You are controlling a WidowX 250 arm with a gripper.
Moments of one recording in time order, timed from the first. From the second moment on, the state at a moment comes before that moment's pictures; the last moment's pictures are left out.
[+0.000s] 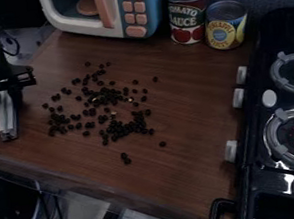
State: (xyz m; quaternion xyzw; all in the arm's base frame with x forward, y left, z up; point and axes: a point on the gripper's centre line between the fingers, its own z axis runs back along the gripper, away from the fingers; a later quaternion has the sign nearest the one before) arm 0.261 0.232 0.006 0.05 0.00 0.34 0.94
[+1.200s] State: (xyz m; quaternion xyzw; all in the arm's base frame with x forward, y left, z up) arm 0.278 0.157 0.002 0.05 -0.03 0.30 0.95
